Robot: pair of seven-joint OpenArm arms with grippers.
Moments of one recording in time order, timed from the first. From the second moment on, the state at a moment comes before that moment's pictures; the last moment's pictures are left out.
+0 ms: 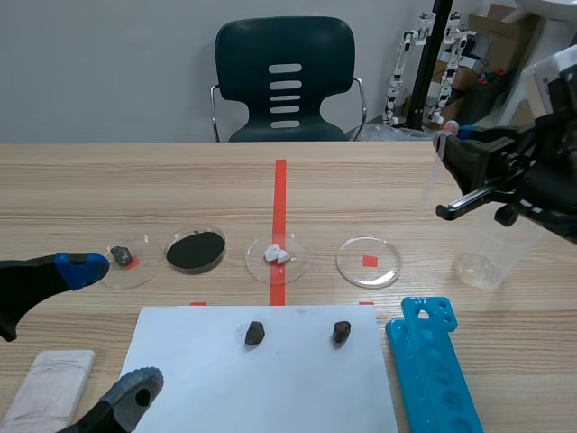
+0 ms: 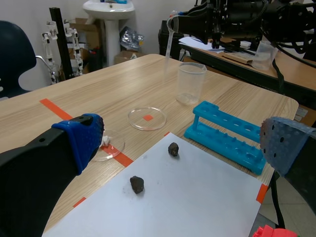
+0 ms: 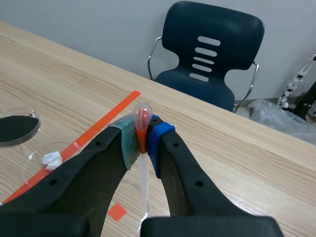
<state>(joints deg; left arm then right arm) 43.4 -43.1 8.3 101.6 -9.5 -29.8 -48.2 -6.8 37.0 -11.3 88.8 23.5 18.0 14.4</state>
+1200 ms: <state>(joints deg) 43.4 -43.1 8.3 101.6 -9.5 -29.8 -48.2 -2.8 26.8 -15.6 78.1 11.2 18.1 16.6</state>
